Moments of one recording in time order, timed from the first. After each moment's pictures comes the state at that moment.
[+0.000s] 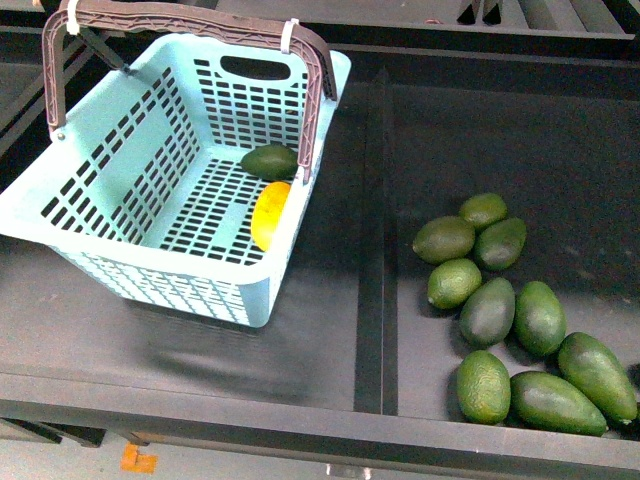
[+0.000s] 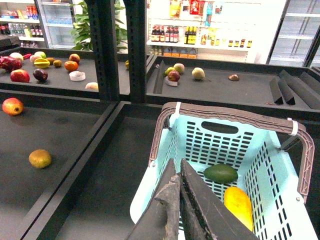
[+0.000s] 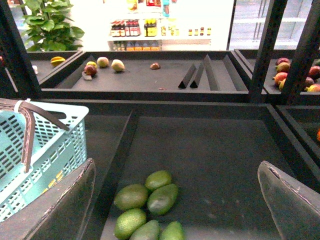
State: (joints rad) left arm 0.00 0.64 0.02 0.62 0.00 -0.01; right arm 0.00 0.00 0.02 0.00 0.00 0.00
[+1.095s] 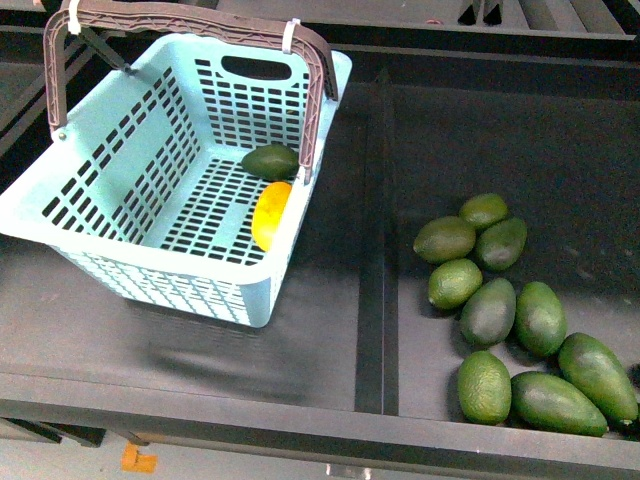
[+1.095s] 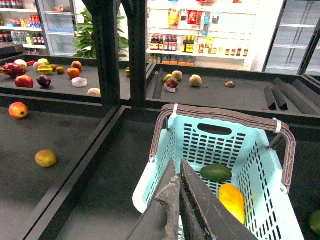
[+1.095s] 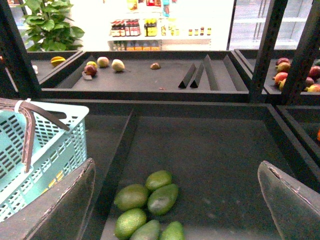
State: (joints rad) left arm 0.00 0.01 0.02 0.00 0.00 -0.01; right arm 0.00 0.00 0.02 0.00 0.00 0.00
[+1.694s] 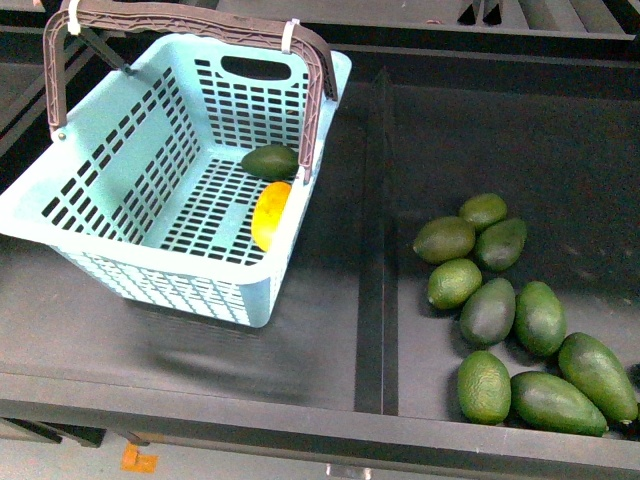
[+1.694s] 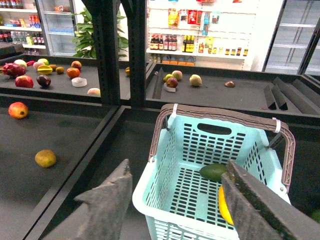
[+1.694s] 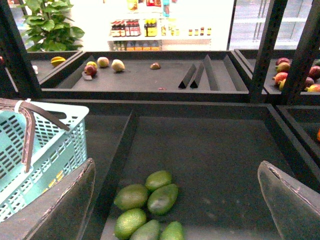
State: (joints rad) left arm 0.00 0.01 0.02 0.00 0.00 -0.01; right arm 0.00 0.00 0.02 0.00 0.00 0.00
